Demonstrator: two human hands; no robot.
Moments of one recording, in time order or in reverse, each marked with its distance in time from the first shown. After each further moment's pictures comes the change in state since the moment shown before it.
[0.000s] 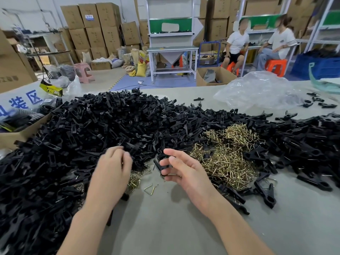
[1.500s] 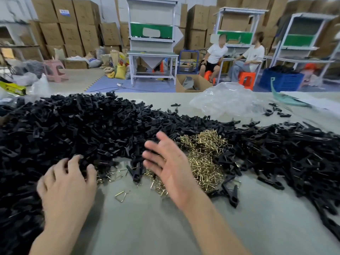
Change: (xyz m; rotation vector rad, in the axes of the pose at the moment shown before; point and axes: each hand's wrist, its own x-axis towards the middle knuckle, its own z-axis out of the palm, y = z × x) left_hand -0.019 0.007 0.003 0.092 0.105 -0.267; right_hand -0.005 -0.039 -0.009 0.209 0.060 -0.094
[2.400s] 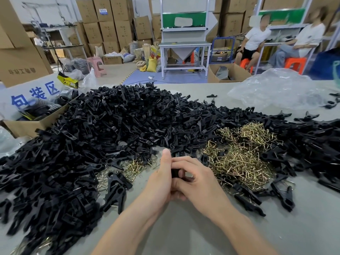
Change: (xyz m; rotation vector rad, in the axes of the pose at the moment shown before) left_hand -0.038 0.062 -0.001 -1.201 -0.801 -0.373; right_hand -0.018 0.047 0.006 -1.025 -0.172 -0.298
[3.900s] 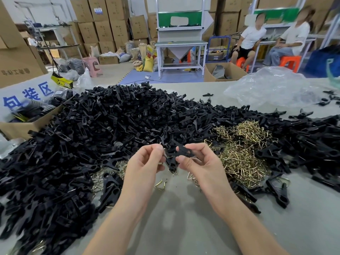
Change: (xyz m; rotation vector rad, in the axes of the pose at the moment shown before) left_hand 0.003 0.013 -0.021 0.030 0.196 0.357; right_hand 0.009 -0.004 -0.014 0.602 0.204 0.276
